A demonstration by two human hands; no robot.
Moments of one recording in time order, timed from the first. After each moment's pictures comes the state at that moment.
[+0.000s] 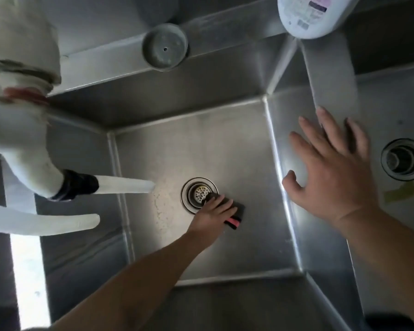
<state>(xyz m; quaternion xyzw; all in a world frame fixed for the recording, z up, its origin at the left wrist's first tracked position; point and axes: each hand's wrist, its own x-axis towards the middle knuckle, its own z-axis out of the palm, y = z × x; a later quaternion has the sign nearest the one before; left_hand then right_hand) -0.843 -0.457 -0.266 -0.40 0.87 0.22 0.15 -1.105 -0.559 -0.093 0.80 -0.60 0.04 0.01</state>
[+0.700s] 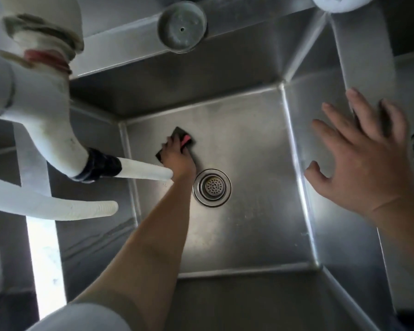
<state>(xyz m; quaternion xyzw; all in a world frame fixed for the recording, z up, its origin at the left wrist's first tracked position) -0.767 -0.578 -0.285 -0.85 0.47 0.22 -0.10 -1.104 -0.558 -0.091 0.81 -0.58 0.04 0.01</state>
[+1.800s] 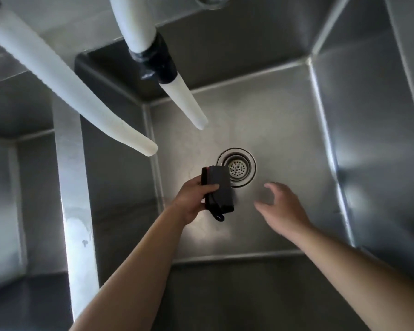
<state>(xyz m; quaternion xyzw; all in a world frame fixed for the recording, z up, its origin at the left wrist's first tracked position) -0.730 -0.444 -0.217 -0.66 0.12 0.71 -0.21 -0.958 -0.423 -0.181 0.49 -0.72 -0.01 -0.50</state>
